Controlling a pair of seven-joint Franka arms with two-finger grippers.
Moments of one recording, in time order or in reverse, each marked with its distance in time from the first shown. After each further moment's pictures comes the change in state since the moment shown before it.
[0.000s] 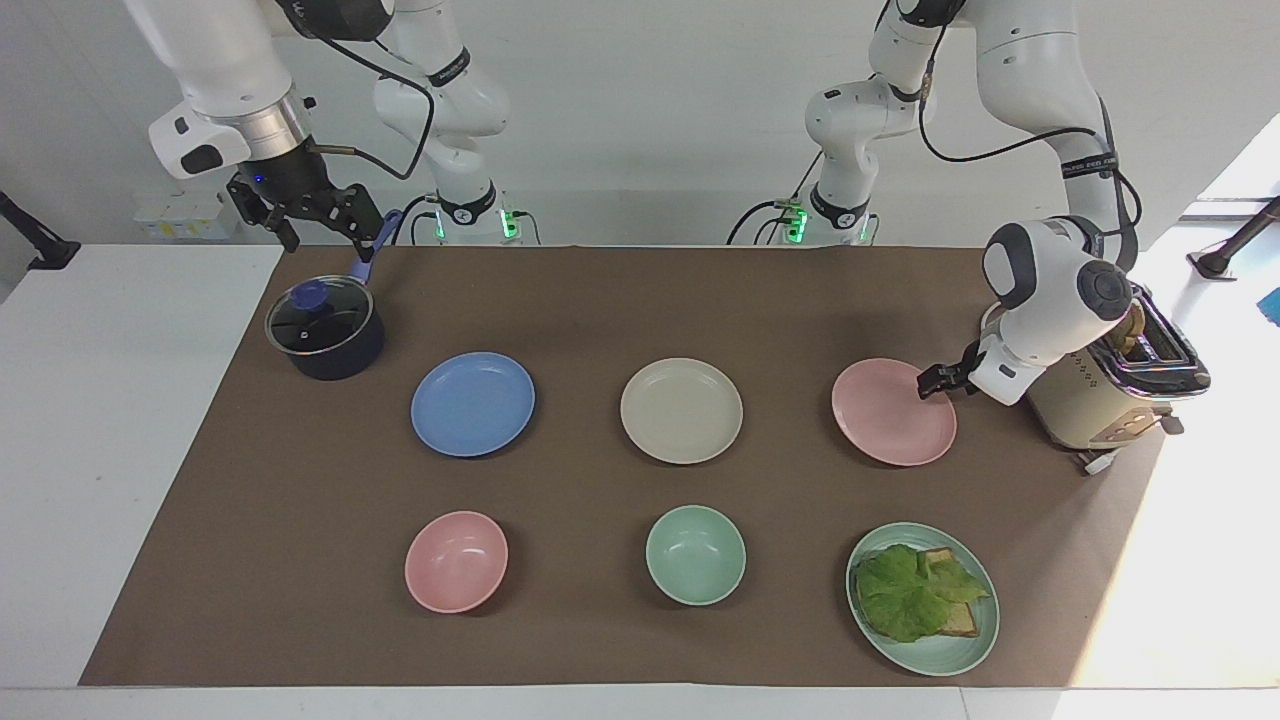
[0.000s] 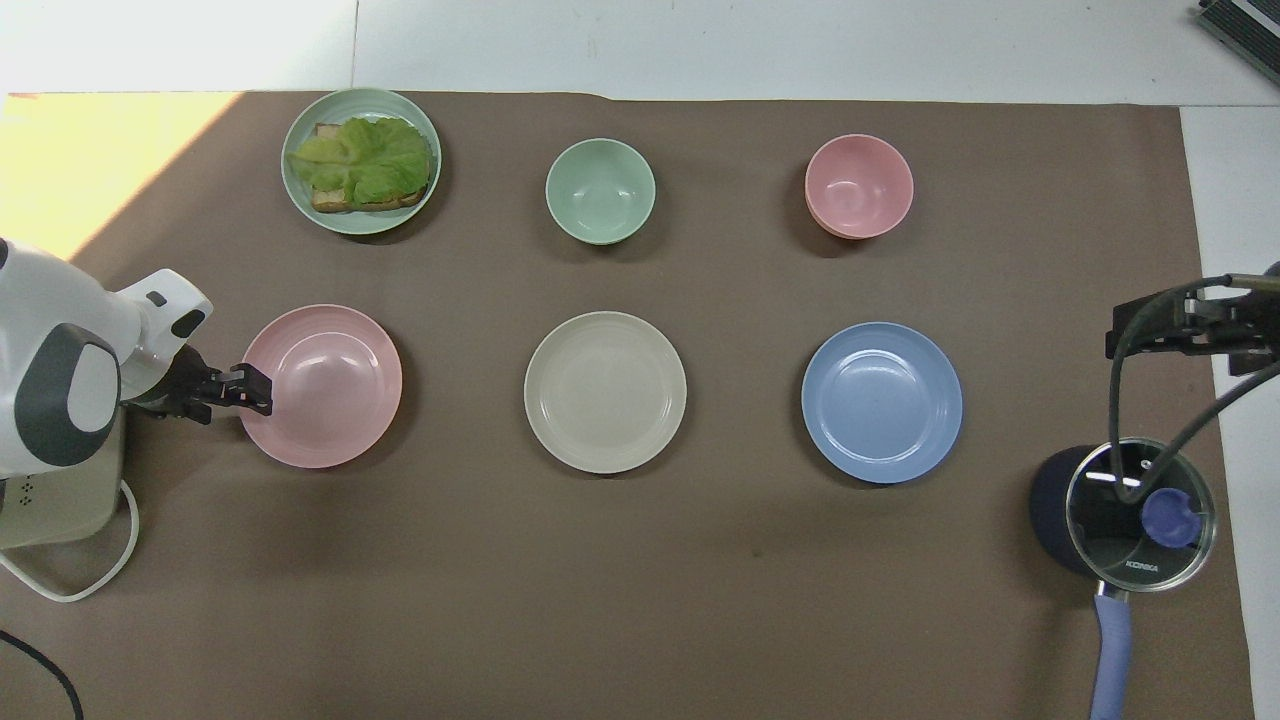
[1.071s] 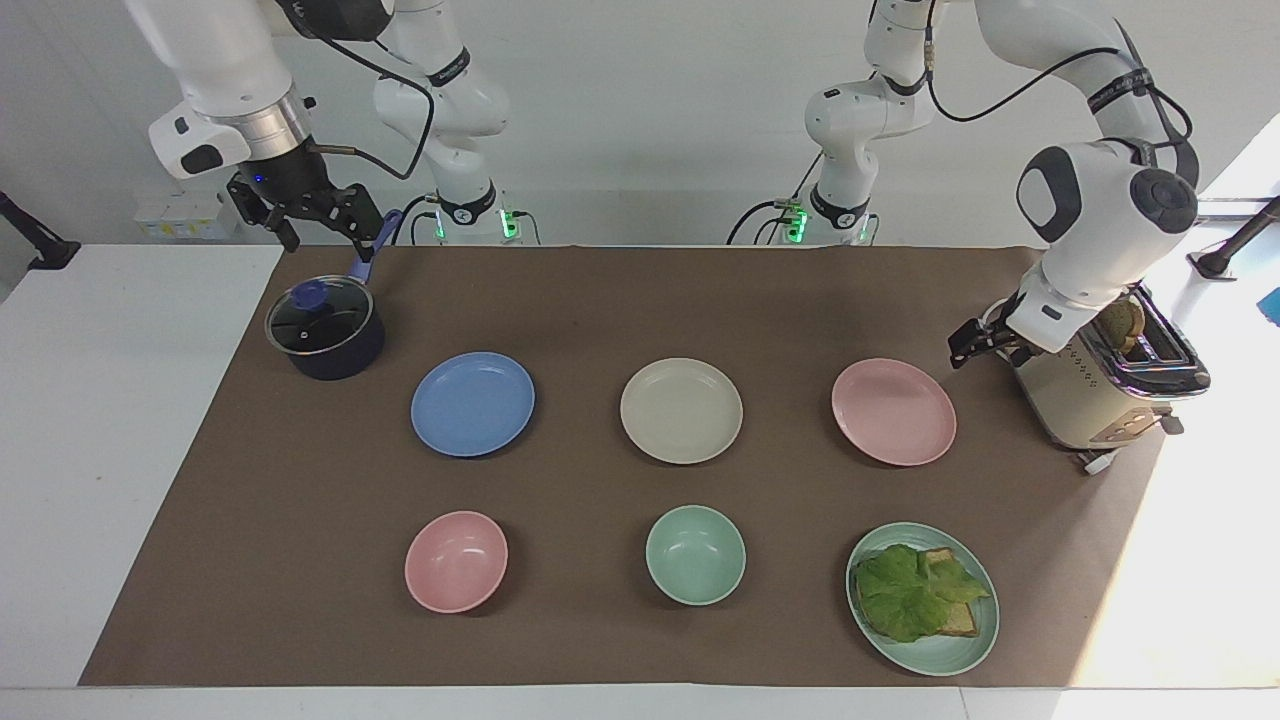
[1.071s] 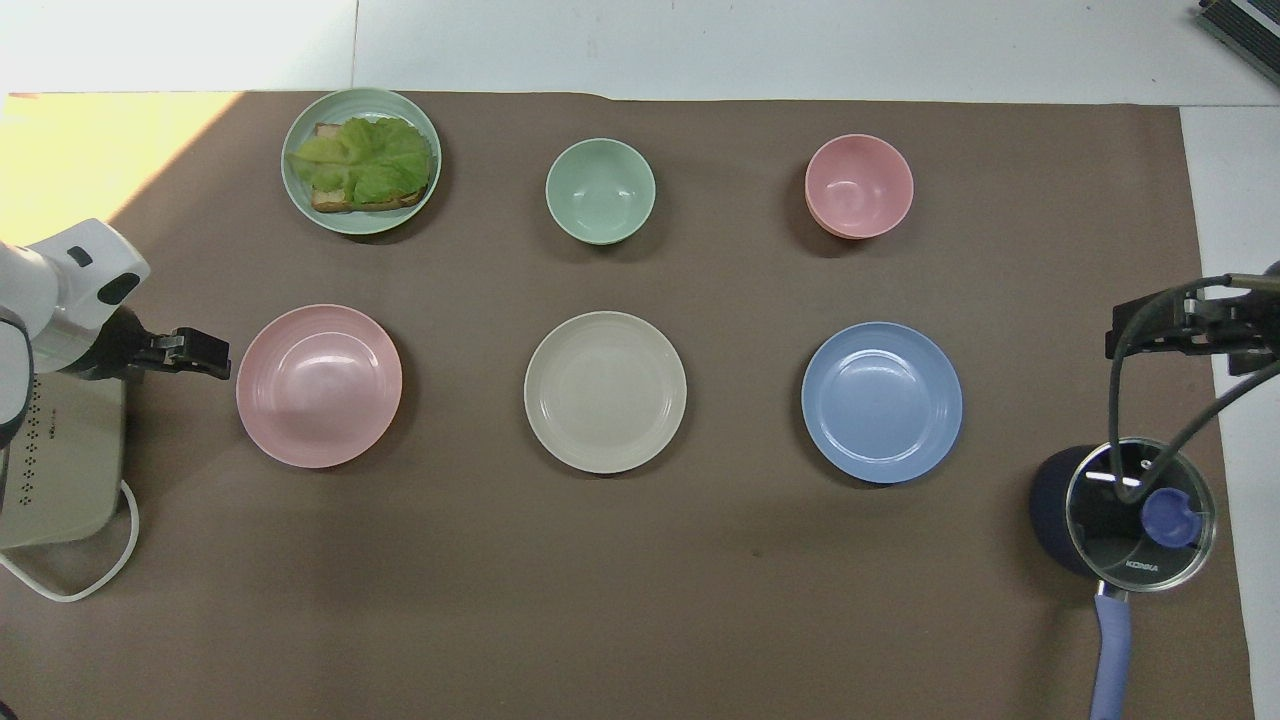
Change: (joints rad) left arm -0.017 -0.092 0.001 0.103 0.019 -0.072 0.061; right arm 0.000 0.000 0.000 0.000 0.000 0.000 0.000
